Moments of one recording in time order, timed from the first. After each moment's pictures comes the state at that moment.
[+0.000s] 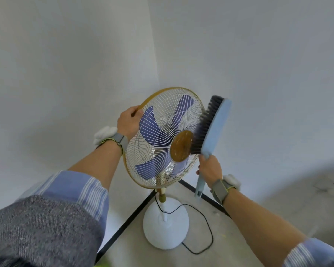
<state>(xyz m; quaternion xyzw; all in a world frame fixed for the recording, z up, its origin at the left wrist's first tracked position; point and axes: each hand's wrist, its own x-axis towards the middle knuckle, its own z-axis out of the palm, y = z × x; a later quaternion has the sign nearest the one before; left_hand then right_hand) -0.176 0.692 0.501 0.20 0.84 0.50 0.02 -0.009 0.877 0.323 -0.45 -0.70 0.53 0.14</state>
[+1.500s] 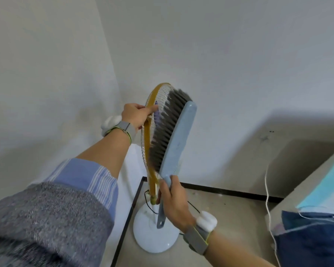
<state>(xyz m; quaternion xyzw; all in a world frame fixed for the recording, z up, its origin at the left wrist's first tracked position) -0.230 0.687 0.511 0.30 0.76 0.52 0.25 -0.027 0.583 0.378 -0.41 -0.66 0.55 0.31</state>
